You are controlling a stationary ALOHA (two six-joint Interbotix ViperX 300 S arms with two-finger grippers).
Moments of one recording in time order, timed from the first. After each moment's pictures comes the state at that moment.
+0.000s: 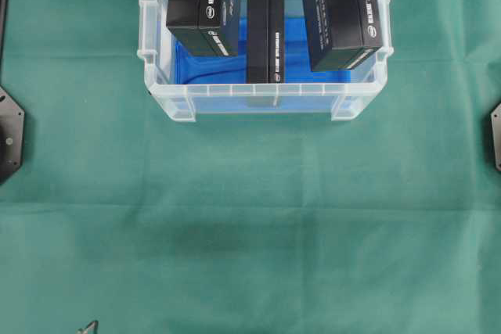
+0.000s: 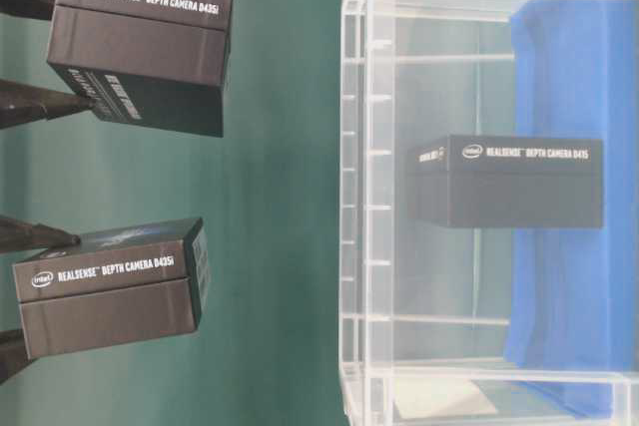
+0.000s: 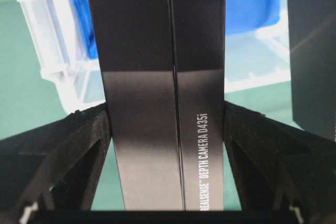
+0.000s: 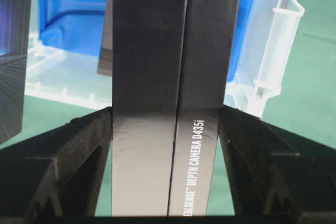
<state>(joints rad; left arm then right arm) 0.26 0.18 -0.68 0.10 1.79 -1.18 -0.20 0.01 -0.42 -0.18 1.68 1.32</state>
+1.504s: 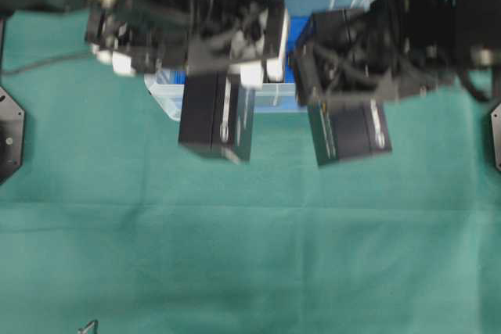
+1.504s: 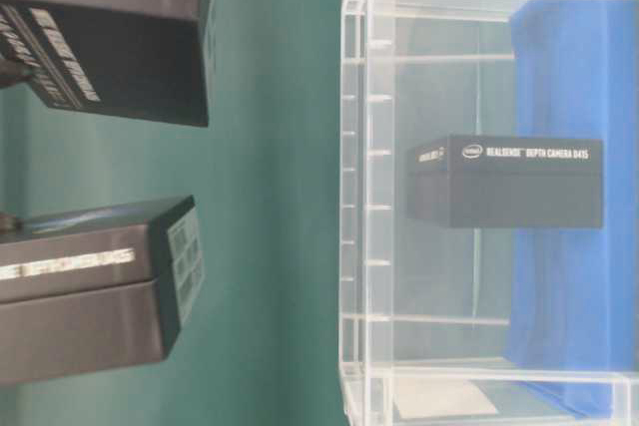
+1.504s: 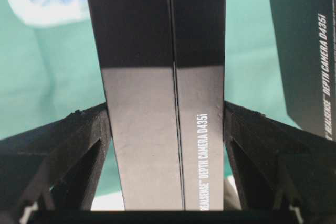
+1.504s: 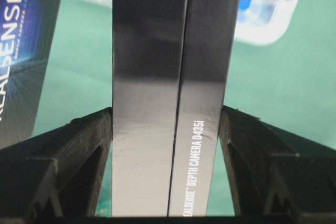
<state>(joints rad) -0.04 0.18 -0.66 0.12 1.79 -1.45 0.12 0.02 -0.42 -0.22 1.75 1.55</state>
